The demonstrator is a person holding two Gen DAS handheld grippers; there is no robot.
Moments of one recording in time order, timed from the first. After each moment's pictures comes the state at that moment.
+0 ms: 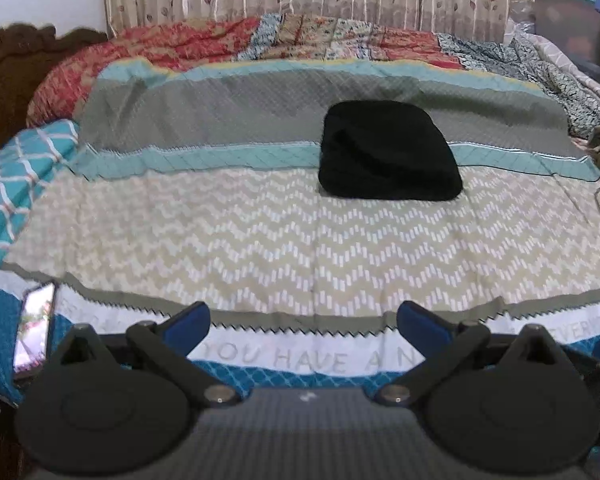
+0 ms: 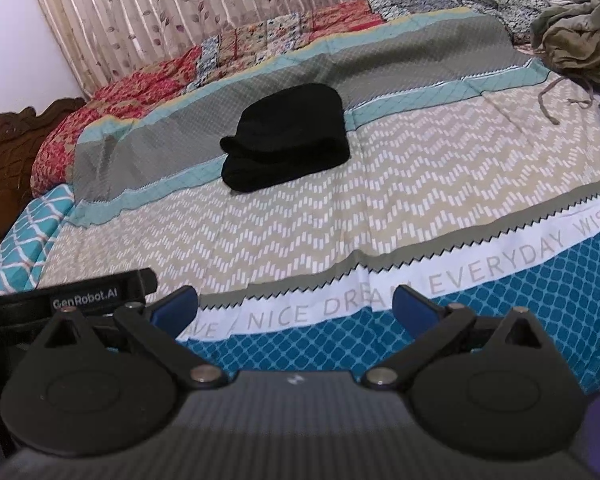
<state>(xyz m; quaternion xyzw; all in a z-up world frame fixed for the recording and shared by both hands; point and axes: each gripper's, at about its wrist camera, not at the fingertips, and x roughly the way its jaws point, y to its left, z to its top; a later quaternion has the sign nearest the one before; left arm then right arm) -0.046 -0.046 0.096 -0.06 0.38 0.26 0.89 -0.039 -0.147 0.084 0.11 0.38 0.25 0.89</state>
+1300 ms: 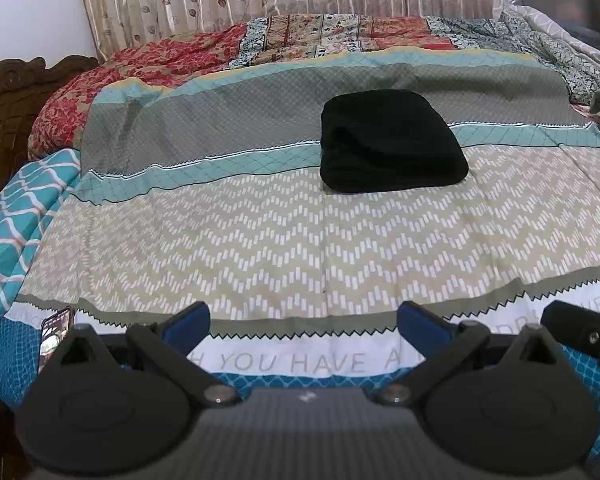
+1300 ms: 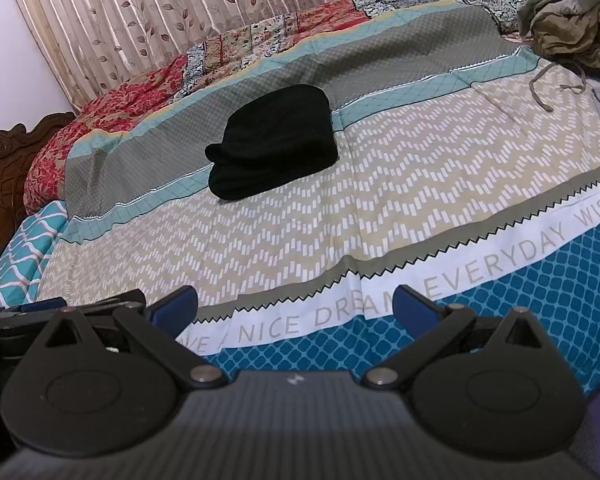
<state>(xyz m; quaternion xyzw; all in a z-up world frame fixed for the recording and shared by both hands) -0.040 -0.045 0.090 -0.01 0.39 0.26 0.88 -0.024 -0.157 0.076 0.13 0.38 0.24 0.88</state>
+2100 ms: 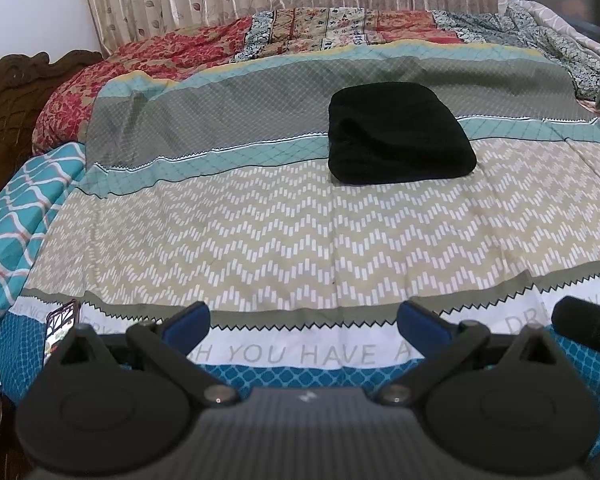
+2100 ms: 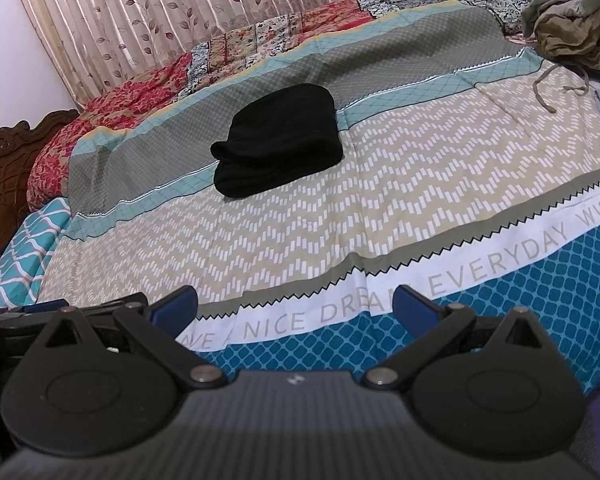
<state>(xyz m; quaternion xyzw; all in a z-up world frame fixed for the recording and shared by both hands) -0.044 -0.038 0.089 -0.01 0.40 0.27 0.88 -0.026 -0.156 0.077 0.12 0.38 0.25 0.88</state>
